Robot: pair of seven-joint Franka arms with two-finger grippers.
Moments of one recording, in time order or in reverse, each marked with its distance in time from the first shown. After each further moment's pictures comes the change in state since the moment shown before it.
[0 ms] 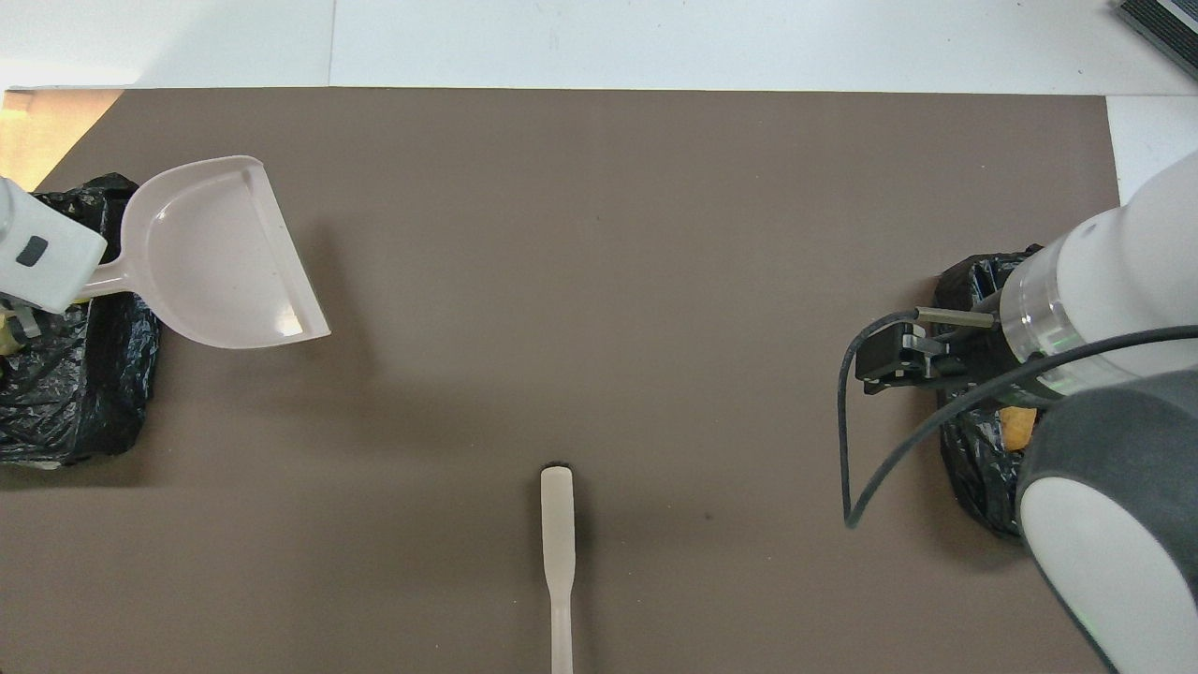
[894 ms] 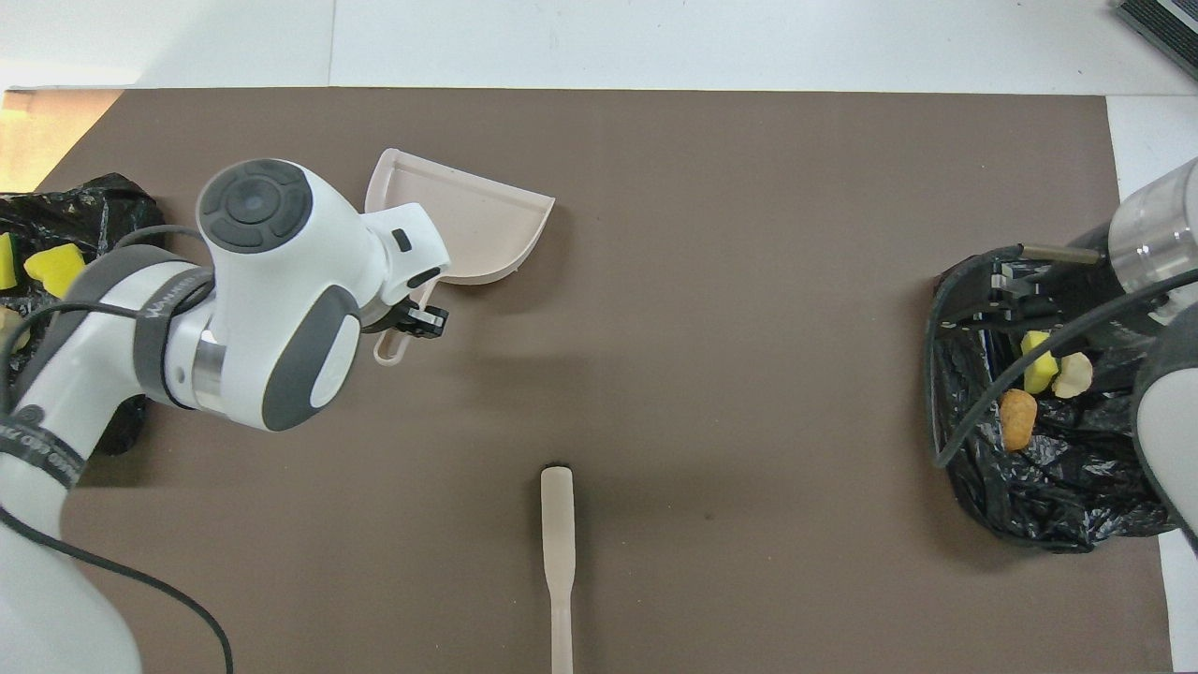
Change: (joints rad) left arm -0.345 0.123 -0.009 -0.125 -0.400 0.302 -1.118; right arm 0.198 0.063 -0.296 0.112 -0.027 -0.005 -0.108
